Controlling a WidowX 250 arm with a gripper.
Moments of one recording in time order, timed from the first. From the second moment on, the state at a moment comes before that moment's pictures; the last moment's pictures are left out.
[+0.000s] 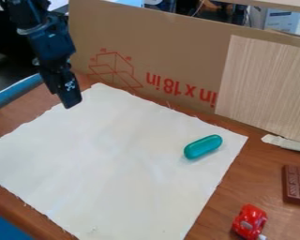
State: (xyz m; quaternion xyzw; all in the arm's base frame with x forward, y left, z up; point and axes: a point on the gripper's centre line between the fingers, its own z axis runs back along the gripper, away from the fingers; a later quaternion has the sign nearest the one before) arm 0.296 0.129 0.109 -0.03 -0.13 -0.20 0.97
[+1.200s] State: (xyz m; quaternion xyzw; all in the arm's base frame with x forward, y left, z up) arm 0.249 0.212 0.029 0.12 -0.20 -0.13 0.96
